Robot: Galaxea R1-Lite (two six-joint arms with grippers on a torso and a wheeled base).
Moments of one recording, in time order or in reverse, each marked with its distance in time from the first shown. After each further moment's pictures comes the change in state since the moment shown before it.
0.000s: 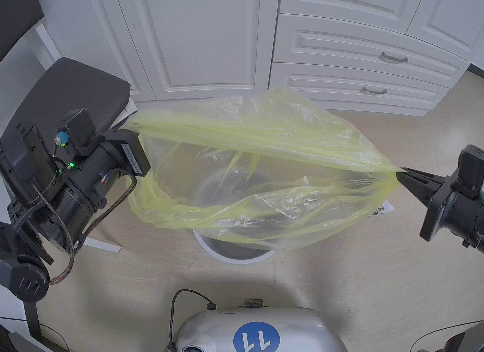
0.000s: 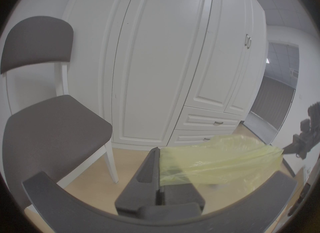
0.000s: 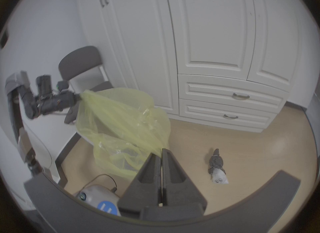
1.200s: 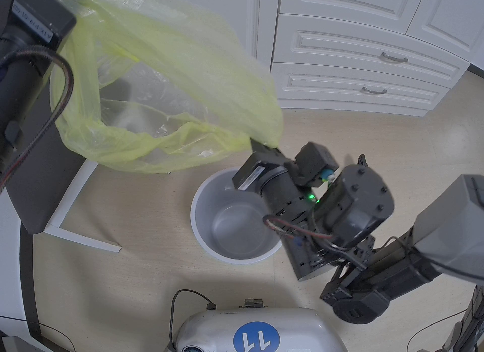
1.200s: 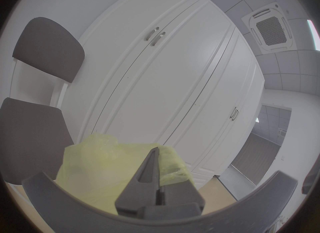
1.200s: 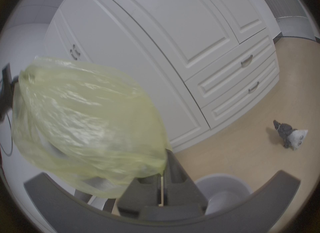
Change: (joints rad) left arm -0.390 -0.219 -0.225 -0.043 0.261 -0.011; right arm 0.223 0.921 -0.326 -1.132 -0.274 0.337
